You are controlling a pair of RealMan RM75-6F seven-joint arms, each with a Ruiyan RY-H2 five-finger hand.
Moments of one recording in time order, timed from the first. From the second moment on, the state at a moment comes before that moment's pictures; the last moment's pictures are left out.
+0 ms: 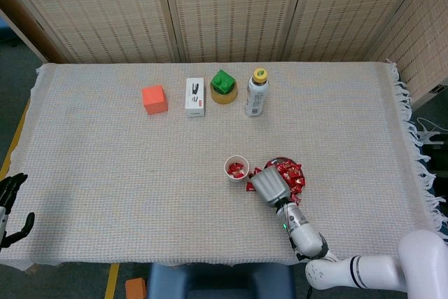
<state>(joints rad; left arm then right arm) -0.06 -1.01 -0.02 -1.59 1.52 1.49 -0.19 0.77 -1.66 0.03 -1.54 -0.92 1.06 -0.97</state>
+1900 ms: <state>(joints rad) -0.06 -1.02 -0.02 -1.59 1.52 1.50 -0.17 0.73 -1.55 0.09 -1.72 -1.11 1.17 -0.82</state>
